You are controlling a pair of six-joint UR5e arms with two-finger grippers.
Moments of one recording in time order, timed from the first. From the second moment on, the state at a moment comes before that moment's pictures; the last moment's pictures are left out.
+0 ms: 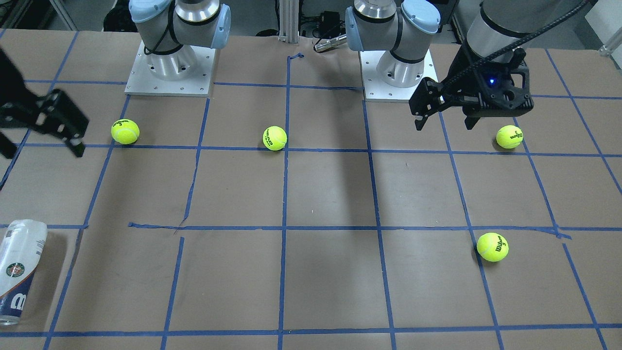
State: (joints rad) left arm -1.50 -1.55 -1.56 -1.60 1.58 0.02; right arm 1.36 -1.30 1.19 -1.52 -1.57 -0.21
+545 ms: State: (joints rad) left arm -1.49 -1.55 -1.56 -1.60 1.58 0.02; right arm 1.21 -0.99 1.16 -1.81 -1.60 -0.37
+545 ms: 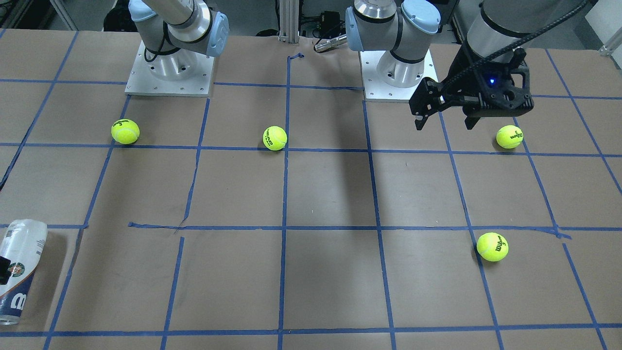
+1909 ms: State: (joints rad) left arm -1.49 -1.55 -1.56 -1.58 1.58 0.02; right arm 1.12 -0.77 1.17 -1.98 -1.57 -0.60
